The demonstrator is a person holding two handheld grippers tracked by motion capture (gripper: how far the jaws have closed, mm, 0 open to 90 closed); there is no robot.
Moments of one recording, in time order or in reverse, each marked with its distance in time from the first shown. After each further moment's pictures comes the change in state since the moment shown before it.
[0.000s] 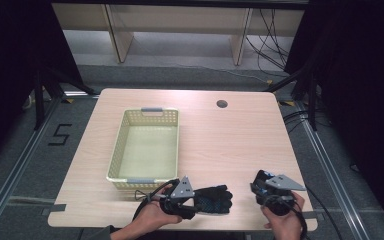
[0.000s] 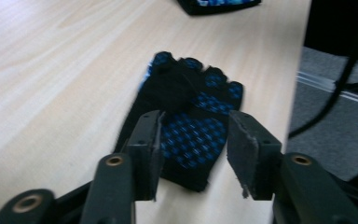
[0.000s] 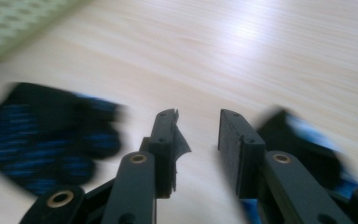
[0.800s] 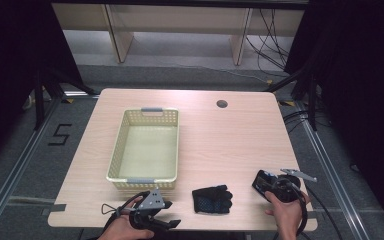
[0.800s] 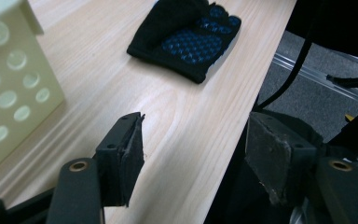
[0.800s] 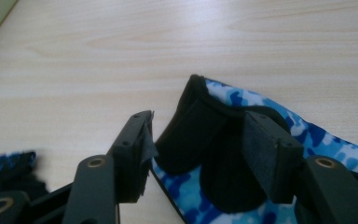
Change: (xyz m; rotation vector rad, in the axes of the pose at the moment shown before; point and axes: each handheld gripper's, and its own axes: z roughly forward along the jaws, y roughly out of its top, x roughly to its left) left arm 0.004 -0.050 -0.051 0.049 0.021 -0.082; right arm -0.033 -0.005 0.035 0.035 -0.094 0.412
